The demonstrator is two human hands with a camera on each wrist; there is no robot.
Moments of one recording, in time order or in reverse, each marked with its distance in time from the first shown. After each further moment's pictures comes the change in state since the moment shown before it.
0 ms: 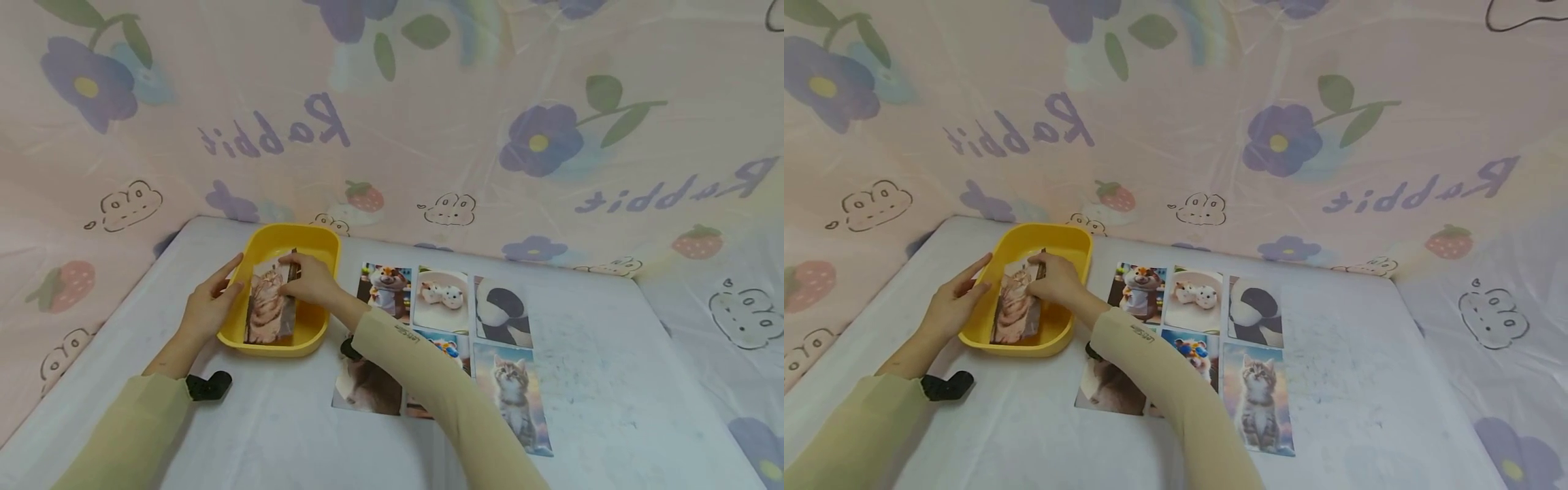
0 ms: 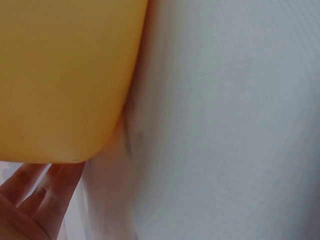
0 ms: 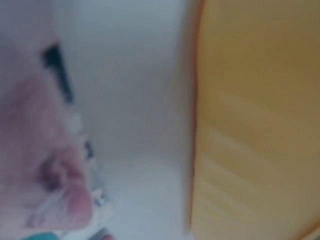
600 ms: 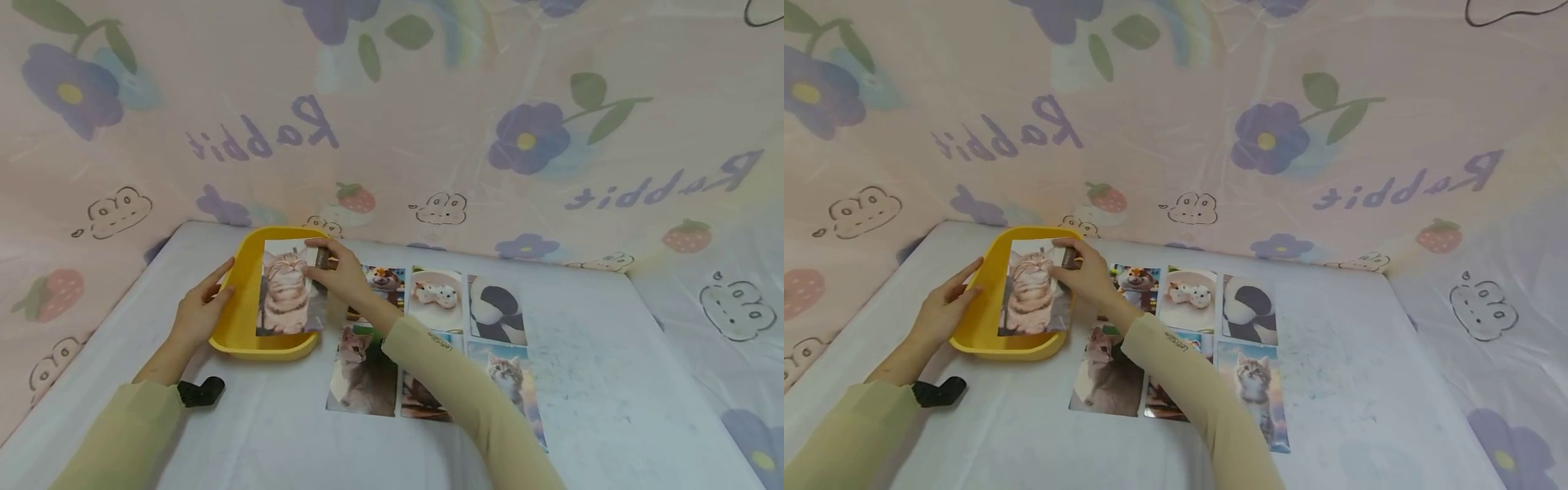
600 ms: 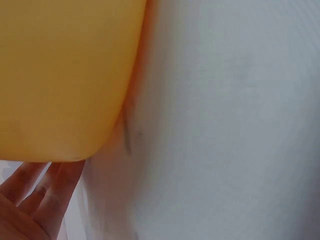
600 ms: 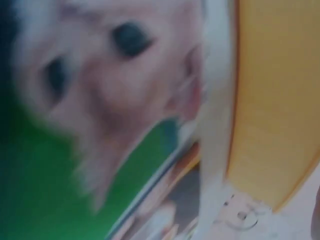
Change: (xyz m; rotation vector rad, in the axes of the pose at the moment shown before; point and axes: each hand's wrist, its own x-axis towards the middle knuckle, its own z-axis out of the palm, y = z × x) left_hand 0.003 -0.003 0.000 0.019 0.000 -0.008; right_hand -0.023 0.037 -0.041 0.422 0.129 -0.212
